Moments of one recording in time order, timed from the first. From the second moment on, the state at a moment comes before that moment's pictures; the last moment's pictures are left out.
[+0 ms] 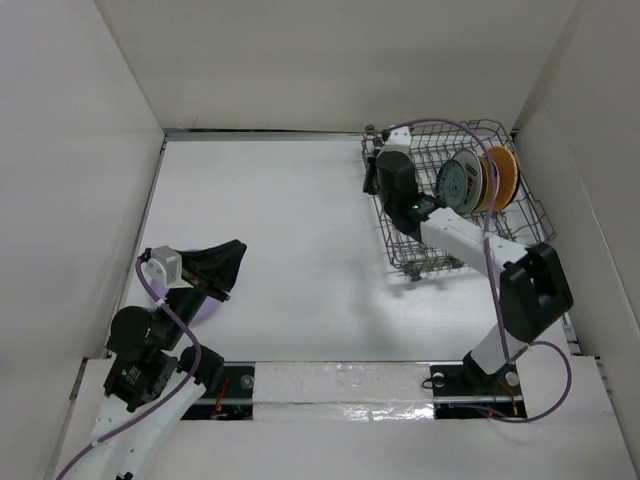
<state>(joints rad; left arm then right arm) -0.51 0.17 0.61 -0.15 0.08 -0.27 0.57 1.59 1.20 0.10 0.49 0.29</state>
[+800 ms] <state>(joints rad) -0.51 0.35 0.61 -0.15 -0.02 -0.26 0.95 2.47 1.86 0.17 -0.22 0.66</state>
